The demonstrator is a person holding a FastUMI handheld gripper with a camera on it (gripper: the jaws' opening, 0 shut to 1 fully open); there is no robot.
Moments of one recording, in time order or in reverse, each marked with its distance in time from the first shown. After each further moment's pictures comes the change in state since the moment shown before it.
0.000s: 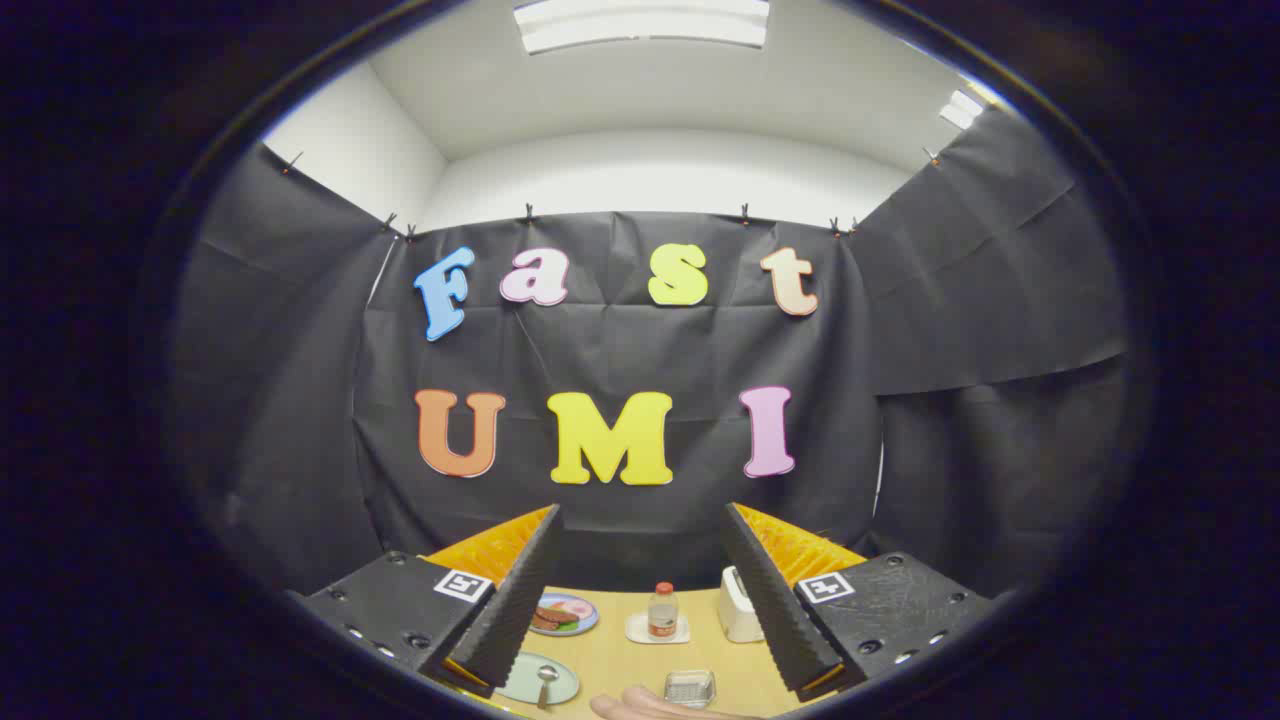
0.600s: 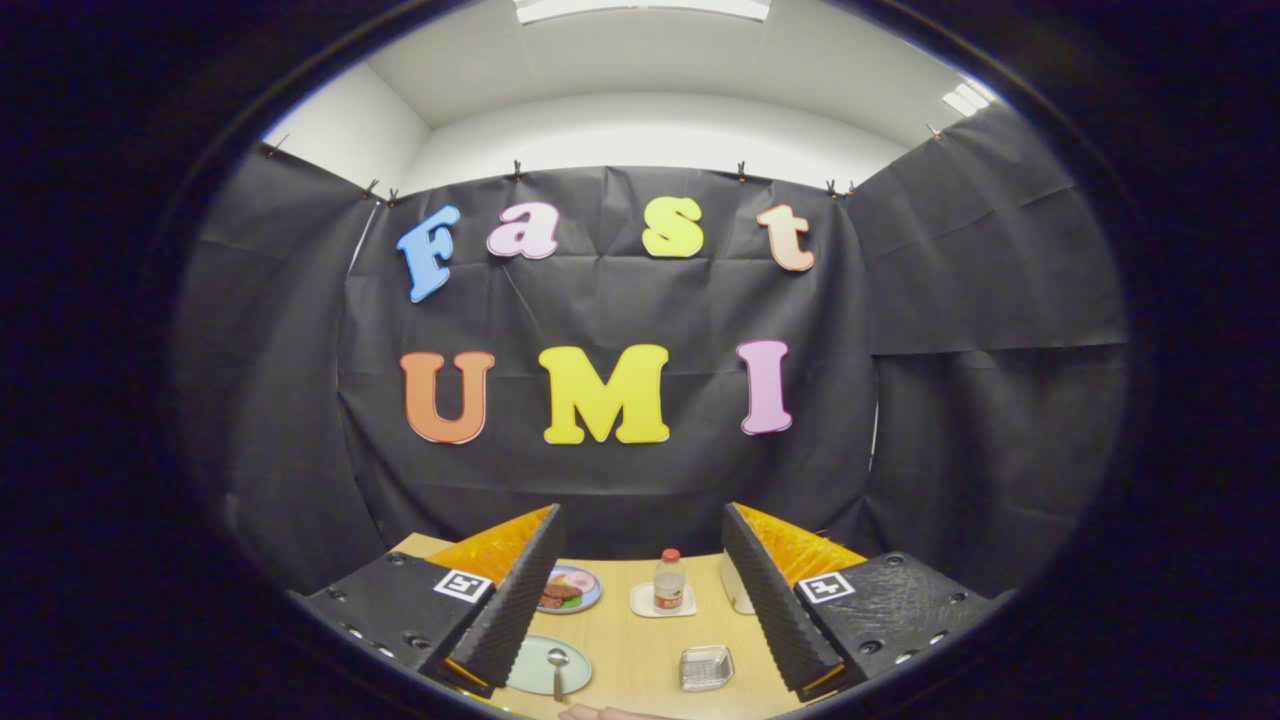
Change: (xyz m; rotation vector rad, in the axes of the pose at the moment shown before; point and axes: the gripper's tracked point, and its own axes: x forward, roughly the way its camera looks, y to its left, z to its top) arm 0.022 0.019 -0.051 0.010 0.152 -0.056
